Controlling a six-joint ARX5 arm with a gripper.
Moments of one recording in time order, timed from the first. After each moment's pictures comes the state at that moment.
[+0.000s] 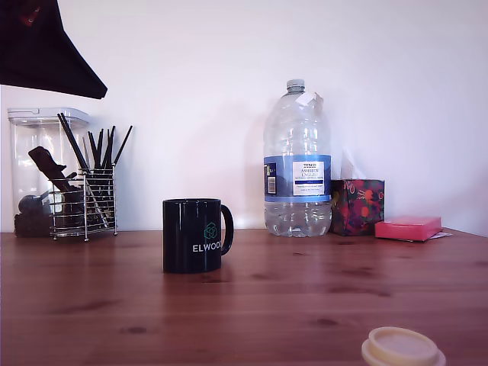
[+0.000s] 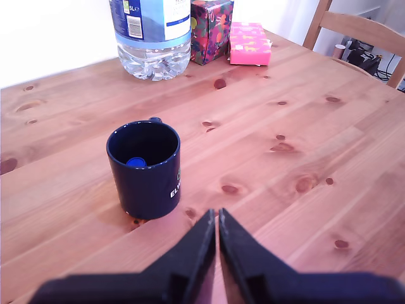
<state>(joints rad) -0.44 0.88 0.59 -0.10 0.25 -0.02</state>
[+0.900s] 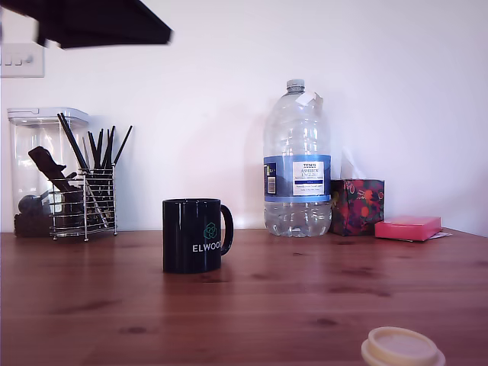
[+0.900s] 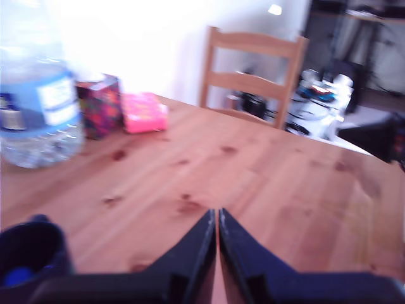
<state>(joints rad) -0.58 0.99 0.59 0.16 0.47 0.02</state>
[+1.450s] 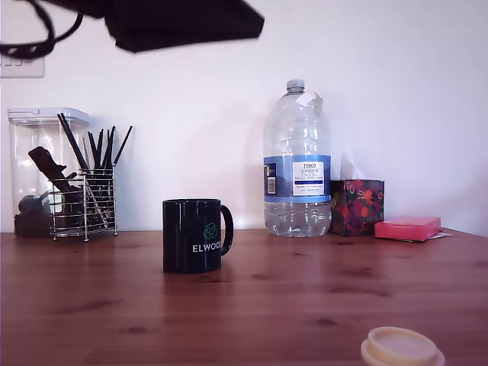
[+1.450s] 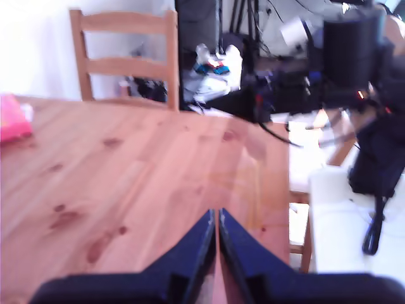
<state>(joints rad) -0.85 1.04 0.54 0.21 0.49 0.09</state>
